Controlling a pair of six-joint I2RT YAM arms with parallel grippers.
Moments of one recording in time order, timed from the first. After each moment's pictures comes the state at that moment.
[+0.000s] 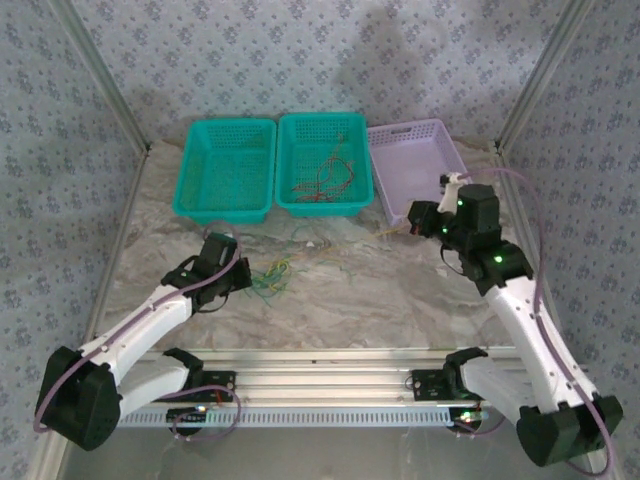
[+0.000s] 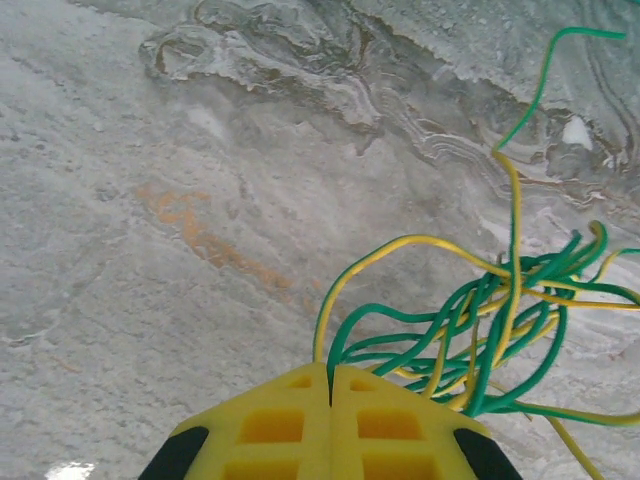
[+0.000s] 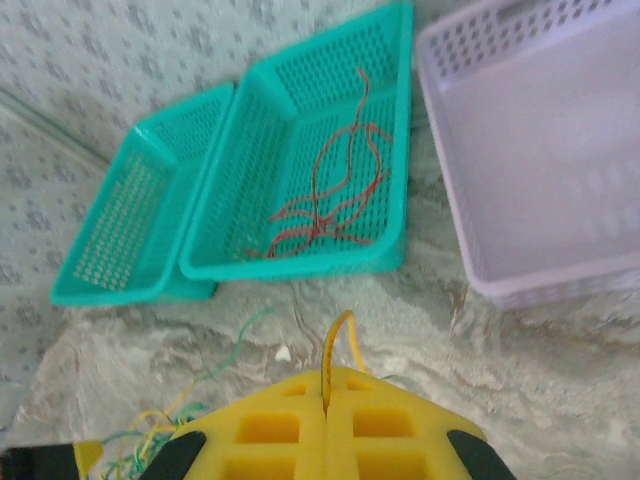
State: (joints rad) left arm -0.47 1.04 0.59 -0.50 -0.06 -0.65; right arm 0.24 0.93 1.03 -0.53 -0.20 0.46
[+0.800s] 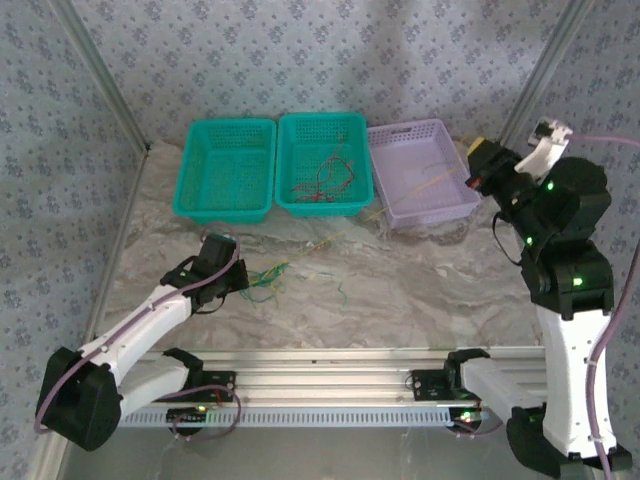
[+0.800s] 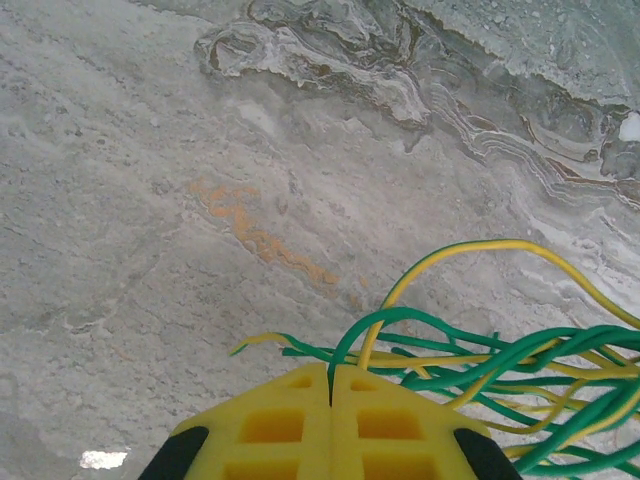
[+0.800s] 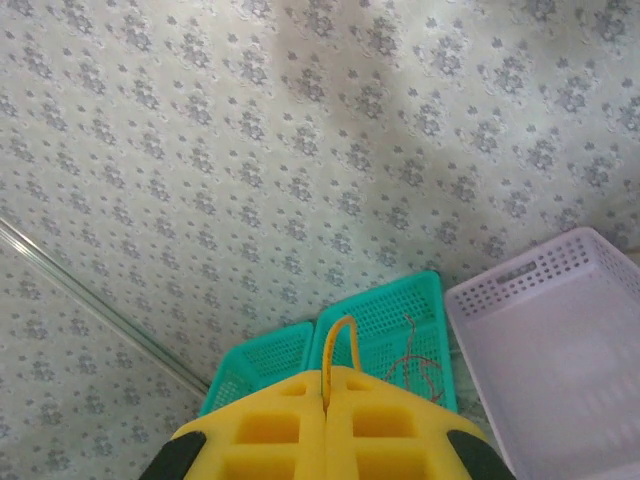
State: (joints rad) left arm -0.46 1.04 0.59 -0.53 -0.11 -0.63; right arm 0.13 0.98 1.62 -0.71 -0.12 0.57
